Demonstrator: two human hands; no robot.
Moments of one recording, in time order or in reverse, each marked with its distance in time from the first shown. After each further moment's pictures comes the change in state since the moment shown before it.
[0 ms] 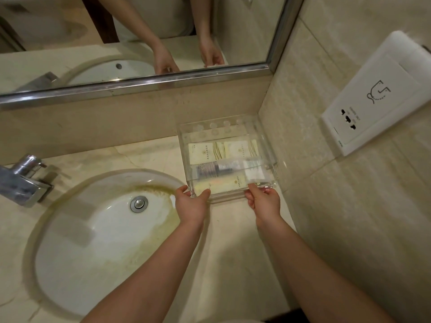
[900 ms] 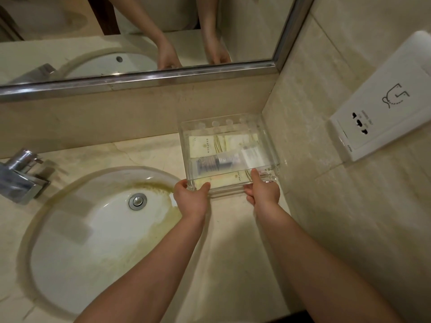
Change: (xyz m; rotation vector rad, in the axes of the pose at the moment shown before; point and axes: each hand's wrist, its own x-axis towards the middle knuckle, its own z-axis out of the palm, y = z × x) left_hand 0.015 0.003 0.011 0.027 0.079 0.032; right_hand 0.012 -0.024 0.025 -0.183 0.186 0.080
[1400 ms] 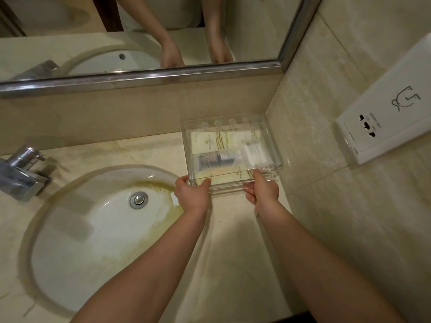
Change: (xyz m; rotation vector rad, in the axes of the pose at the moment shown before) left_hand 0.015 0.001 0.005 0.004 0.019 -0.017; right_hand 0.003 -0.005 0.007 0.051 -0.095 0.062
